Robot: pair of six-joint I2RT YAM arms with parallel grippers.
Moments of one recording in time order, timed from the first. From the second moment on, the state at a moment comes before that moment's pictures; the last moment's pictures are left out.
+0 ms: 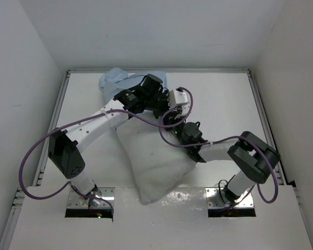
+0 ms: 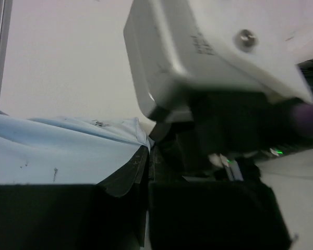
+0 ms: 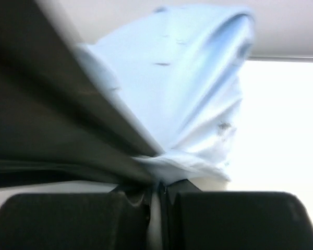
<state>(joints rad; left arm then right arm) -0.75 1.64 1.56 -0.63 0.34 0.58 0.79 1.58 0.51 1.15 0.32 0.22</state>
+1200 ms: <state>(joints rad) -0.59 1.44 1.21 -0.53 -0.17 0.41 0.89 1.29 0.74 0.04 0.09 0.01</state>
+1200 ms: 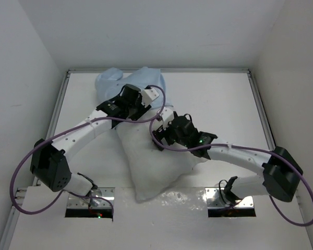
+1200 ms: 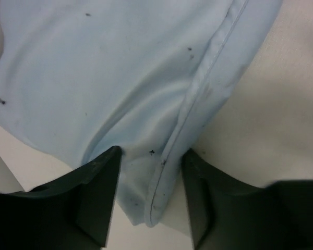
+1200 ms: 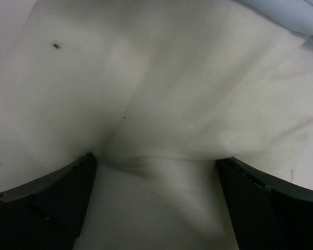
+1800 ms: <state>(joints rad) -0.62 1.41 1.31 -0.62 -0.13 0.47 0.83 1.53 0.84 0.31 0.03 0.10</state>
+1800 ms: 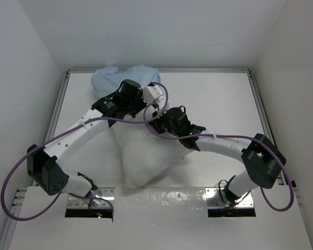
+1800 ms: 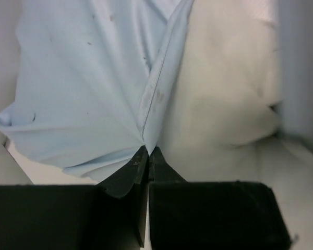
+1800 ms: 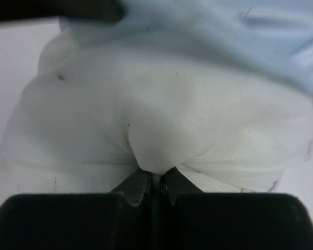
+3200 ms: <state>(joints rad) -0.02 1.55 1.03 -0.51 0.12 0.44 1.09 1.46 0.93 0.24 0.38 -0.26</state>
